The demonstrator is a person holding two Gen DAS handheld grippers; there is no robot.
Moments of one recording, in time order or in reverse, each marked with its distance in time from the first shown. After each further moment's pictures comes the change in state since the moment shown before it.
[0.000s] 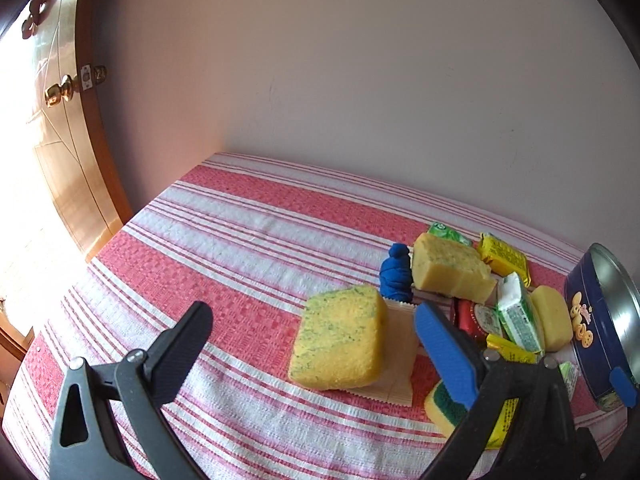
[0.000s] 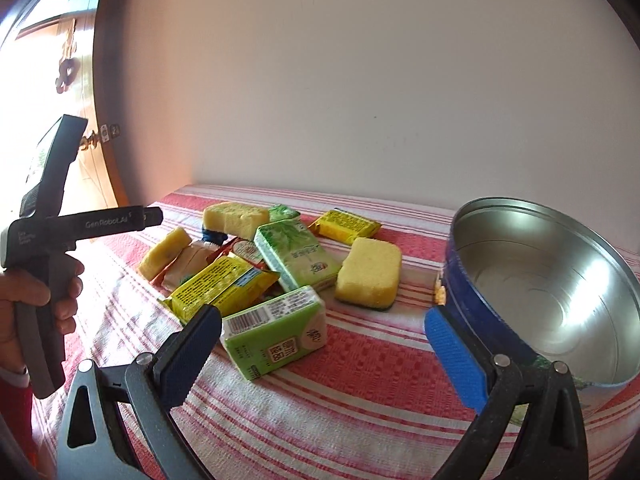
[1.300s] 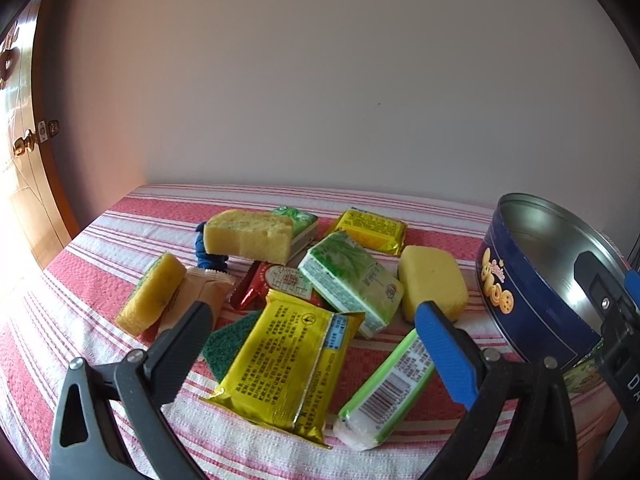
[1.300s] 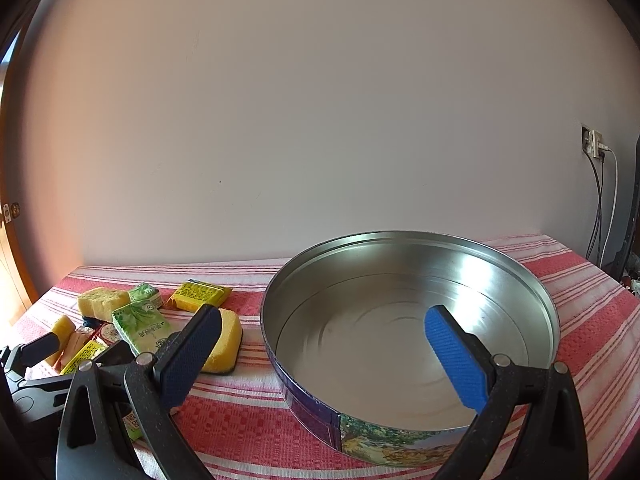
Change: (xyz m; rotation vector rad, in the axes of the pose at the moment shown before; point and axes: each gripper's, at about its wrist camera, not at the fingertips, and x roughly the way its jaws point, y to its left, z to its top) left arm -0.039 -0.138 -0.061 0.143 -0.142 -0.076; right arm -0.033 -0.094 -0.002 0.238 -0.223 -0.410
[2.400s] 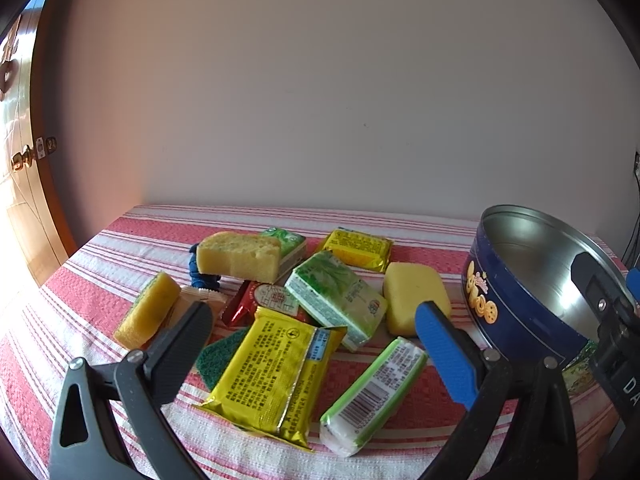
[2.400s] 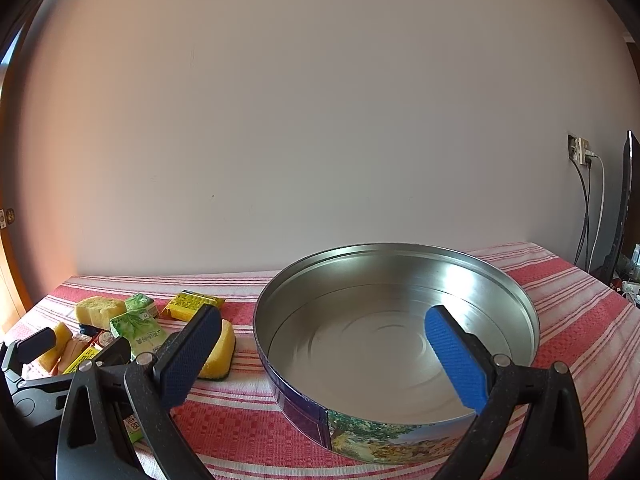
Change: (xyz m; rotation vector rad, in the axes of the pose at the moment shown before) left arm -0.013 -0.004 0.000 0.023 -0.077 -0.031; right arm -0.013 -0.002 0.004 0.008 -0.052 -0.042
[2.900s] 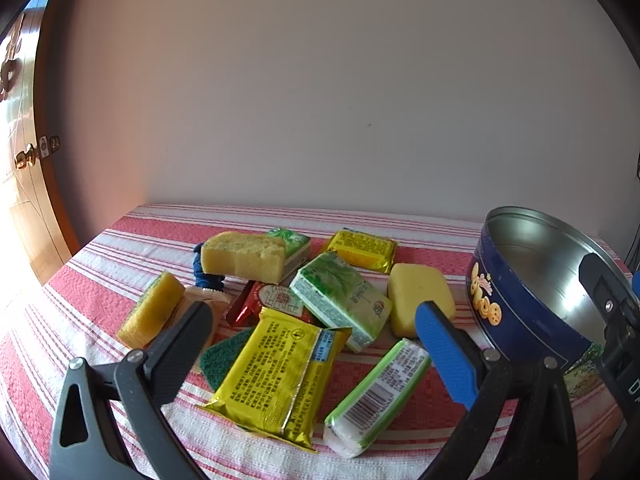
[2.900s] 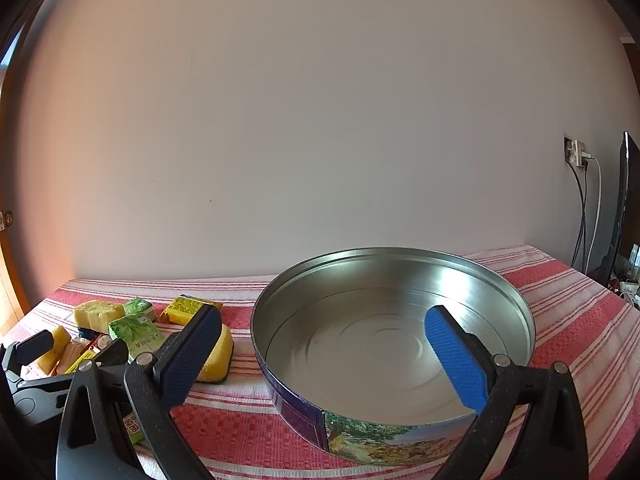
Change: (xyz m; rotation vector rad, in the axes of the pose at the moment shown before) left arm 0.000 0.002 -0.004 -0.007 -0.009 0.013; right arm -0.006 0.006 0.000 0.002 -0.012 -0.015
